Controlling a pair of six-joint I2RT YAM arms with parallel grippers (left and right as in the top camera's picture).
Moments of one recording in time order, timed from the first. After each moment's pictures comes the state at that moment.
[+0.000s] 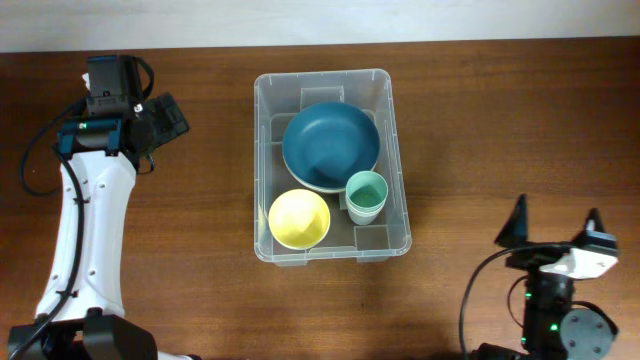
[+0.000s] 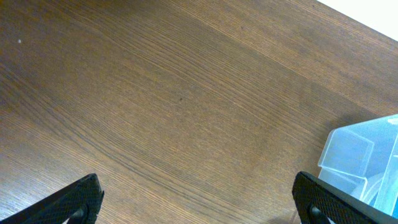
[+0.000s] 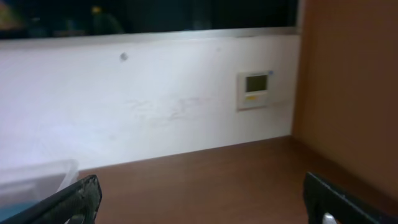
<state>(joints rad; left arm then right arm) 0.08 1.62 1.54 -0.90 -0.18 -0.38 -0.30 0.14 0.30 -0.05 -0.07 0.04</state>
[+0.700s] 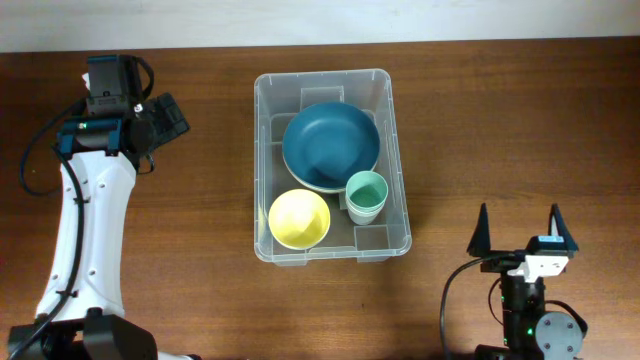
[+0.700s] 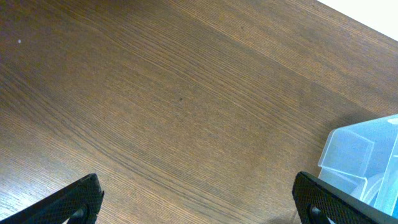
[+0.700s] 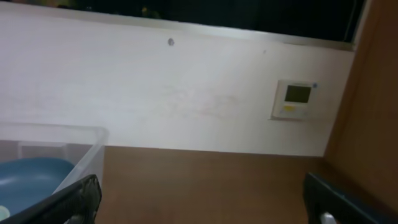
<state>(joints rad) 0.08 1.62 1.54 -0.90 -0.18 -0.38 -0.18 0.04 0.11 0.10 -0.12 -0.09</state>
